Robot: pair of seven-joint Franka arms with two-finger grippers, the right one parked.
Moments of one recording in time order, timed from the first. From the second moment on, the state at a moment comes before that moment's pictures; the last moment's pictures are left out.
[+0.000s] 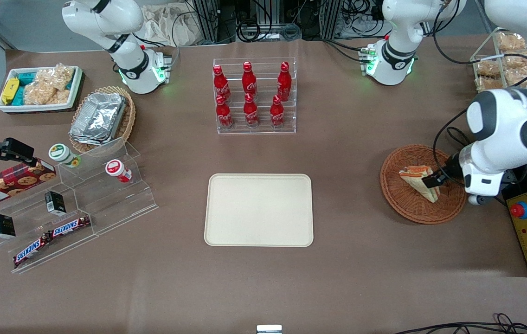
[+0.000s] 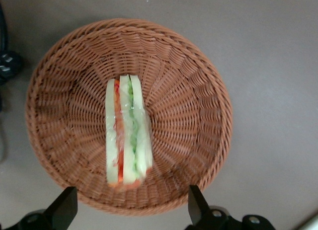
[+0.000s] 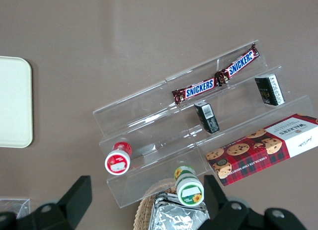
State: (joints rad) arm 0.04 0.19 -0.03 -2.08 -0.03 2.17 -0.61
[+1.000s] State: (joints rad) arm 0.04 0.29 -0.03 -2.21 -0.02 2.37 -0.70
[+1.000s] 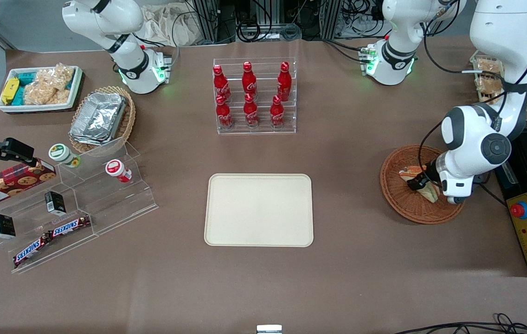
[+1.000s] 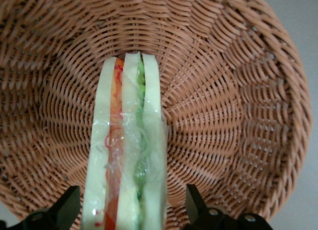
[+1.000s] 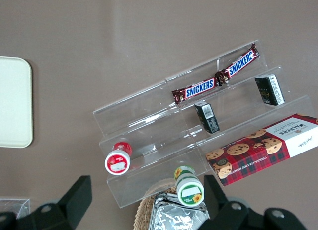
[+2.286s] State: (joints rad) arm -0.03 0.27 -0.53 -1.90 0.02 2.16 -0.68
